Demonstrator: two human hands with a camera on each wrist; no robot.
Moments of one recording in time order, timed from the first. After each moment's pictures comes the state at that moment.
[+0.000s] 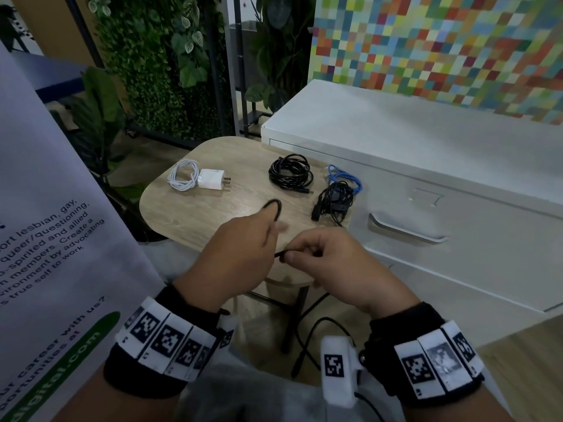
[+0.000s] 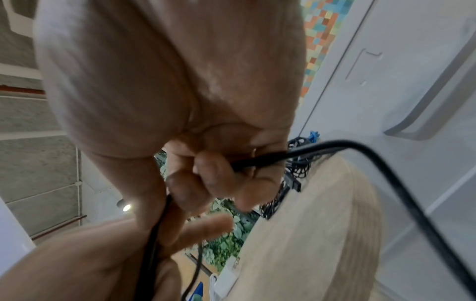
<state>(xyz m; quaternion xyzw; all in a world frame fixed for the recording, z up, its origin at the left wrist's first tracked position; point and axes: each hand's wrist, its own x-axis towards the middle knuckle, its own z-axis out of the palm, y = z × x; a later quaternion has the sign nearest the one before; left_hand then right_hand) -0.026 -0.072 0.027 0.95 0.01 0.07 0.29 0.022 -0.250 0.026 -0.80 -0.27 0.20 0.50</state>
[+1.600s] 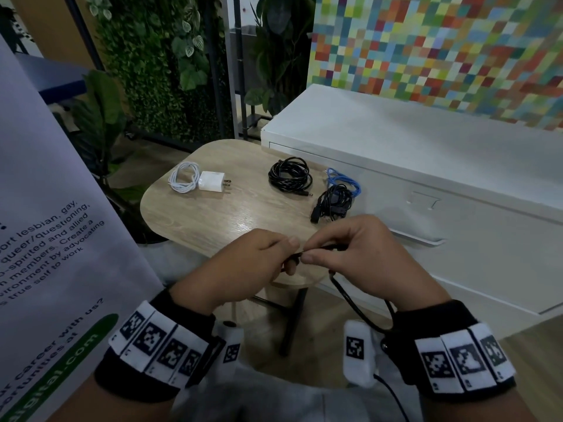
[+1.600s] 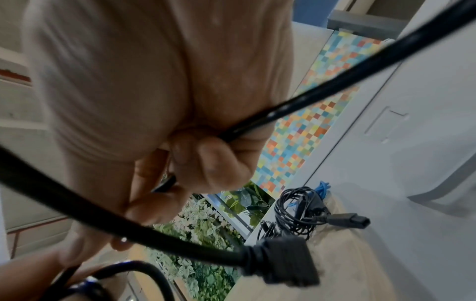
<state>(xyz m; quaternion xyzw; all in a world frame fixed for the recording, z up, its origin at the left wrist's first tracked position) -0.034 -0.072 0.027 0.86 -0.03 -0.06 0.51 0.028 -0.277 0.047 -0.82 -0.31 0.10 0.47</state>
